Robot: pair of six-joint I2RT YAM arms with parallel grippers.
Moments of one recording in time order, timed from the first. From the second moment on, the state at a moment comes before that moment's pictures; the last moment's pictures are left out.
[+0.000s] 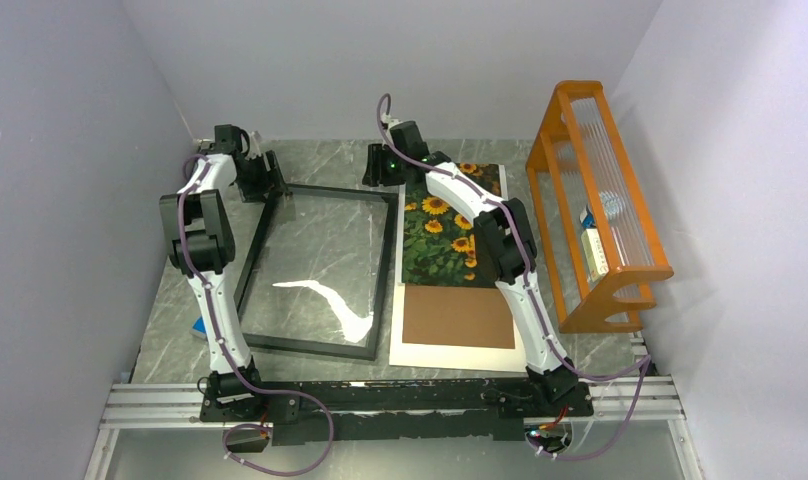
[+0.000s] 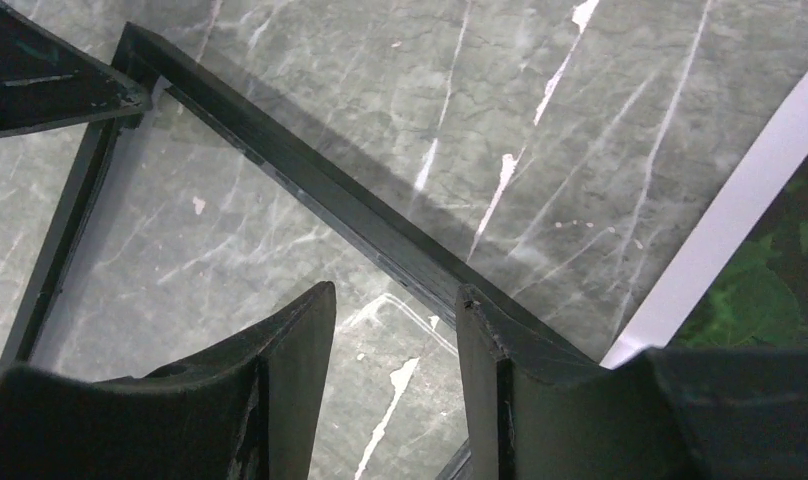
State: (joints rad) left arm 0.15 2.31 1.89 -0.61 0.32 -0.18; right arm 0.53 2.46 2.17 -0.33 -0.25 0.37
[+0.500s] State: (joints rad) left arm 0.11 2.31 1.88 -0.62 0.17 -0.18; right arm 0.53 2.45 2.11 -0.33 -0.21 0.37
